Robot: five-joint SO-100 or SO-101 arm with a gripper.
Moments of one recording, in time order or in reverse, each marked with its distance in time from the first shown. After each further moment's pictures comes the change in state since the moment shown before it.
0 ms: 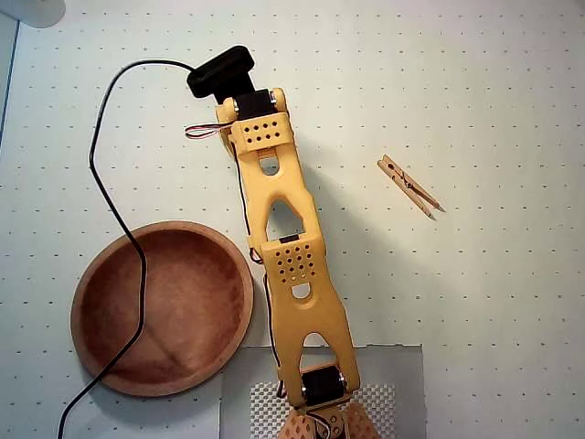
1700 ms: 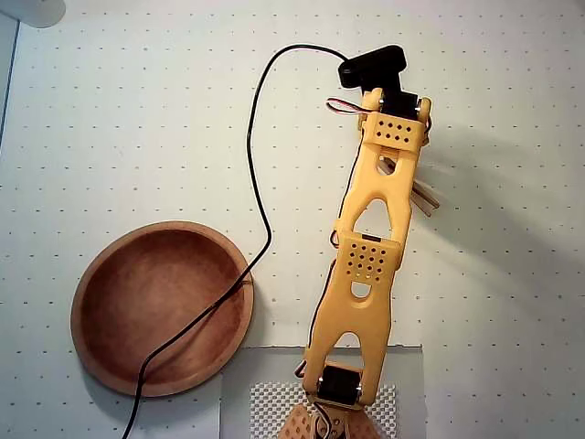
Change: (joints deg) arm 27.8 0.0 0.0 0.0 -14.1
